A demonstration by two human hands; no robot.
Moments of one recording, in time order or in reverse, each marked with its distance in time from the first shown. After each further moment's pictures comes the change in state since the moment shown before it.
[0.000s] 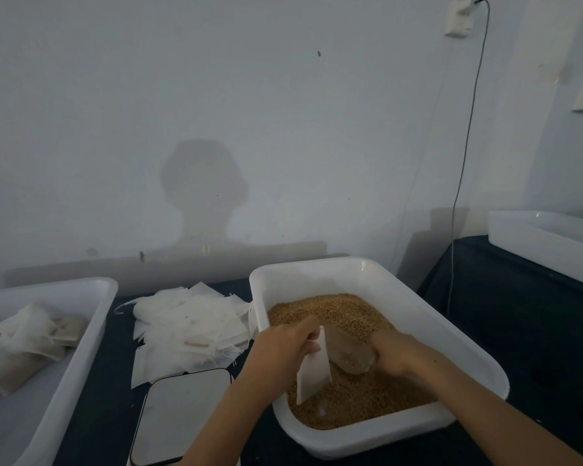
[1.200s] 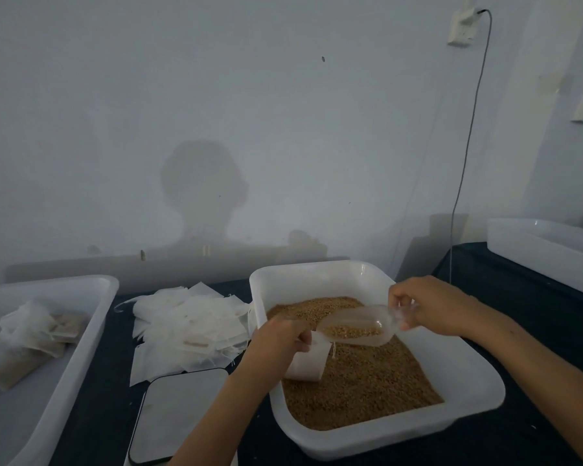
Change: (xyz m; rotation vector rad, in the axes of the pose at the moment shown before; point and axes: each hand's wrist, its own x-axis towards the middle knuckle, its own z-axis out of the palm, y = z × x) left_hand 0.021 -0.006 -0.006 -0.069 -0.188 -0.116; right_hand -0.058 0.013 -0.089 0.055 0.233 -0.137
